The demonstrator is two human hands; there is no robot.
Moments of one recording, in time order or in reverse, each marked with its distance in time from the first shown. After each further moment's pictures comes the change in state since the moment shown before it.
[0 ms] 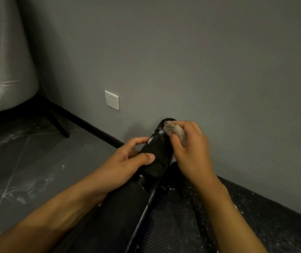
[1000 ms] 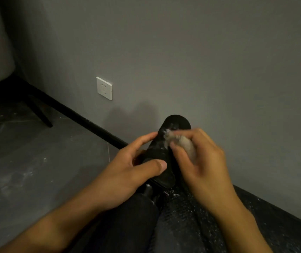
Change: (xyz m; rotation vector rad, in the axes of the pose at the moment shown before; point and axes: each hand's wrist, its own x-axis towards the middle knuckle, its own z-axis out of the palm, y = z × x) left_hand 0.015 -0.025 -0.006 -0.165 -0.094 0.118; right_hand -0.018 -0.019 -0.004 0.042 -0.109 -0.010
